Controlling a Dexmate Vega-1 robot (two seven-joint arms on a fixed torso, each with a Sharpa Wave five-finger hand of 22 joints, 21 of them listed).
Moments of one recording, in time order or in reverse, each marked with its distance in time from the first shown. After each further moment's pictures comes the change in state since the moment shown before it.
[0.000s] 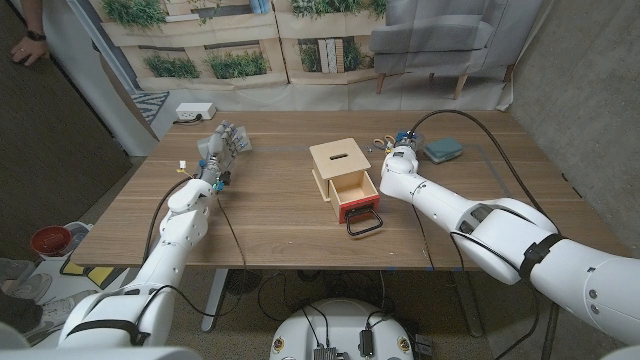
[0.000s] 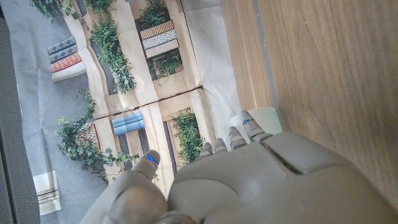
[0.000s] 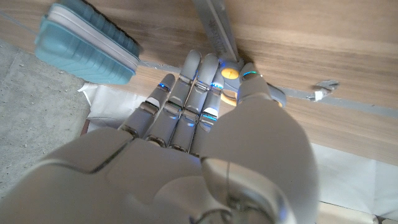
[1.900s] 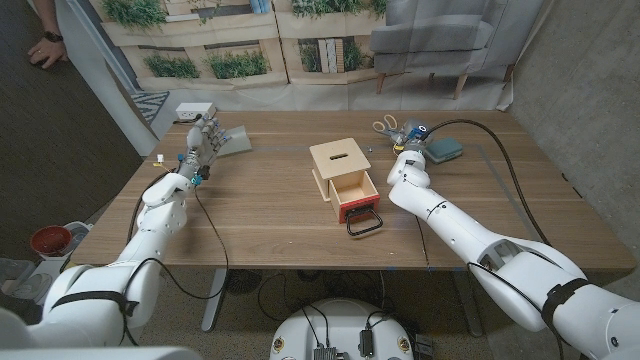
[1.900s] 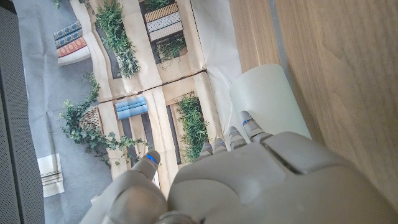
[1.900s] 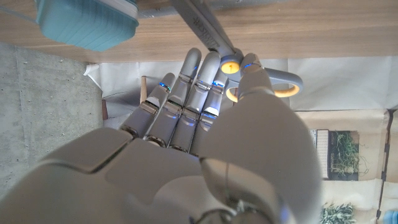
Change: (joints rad) left arm -0.129 0.078 -0.035 0.224 -0.051 -0.057 -0.163; left_hand 0.003 0.003 0.000 0.000 0.000 0.000 0.000 0.000 0.000 0.000 0.000 0.000 0.000 0.000 0.000 0.000 0.000 0.000 0.000 -0.016 0.005; right arm -0.220 -0.087 0.182 -0.381 0.065 0.077 -0.248; right_hand 0.009 -0.009 0.018 -0.014 -0.006 0.033 0.003 0.015 0.000 0.037 0.012 0.025 0.000 0.034 -0.009 -0.045 0.019 0.011 0.000 -0.001 0.000
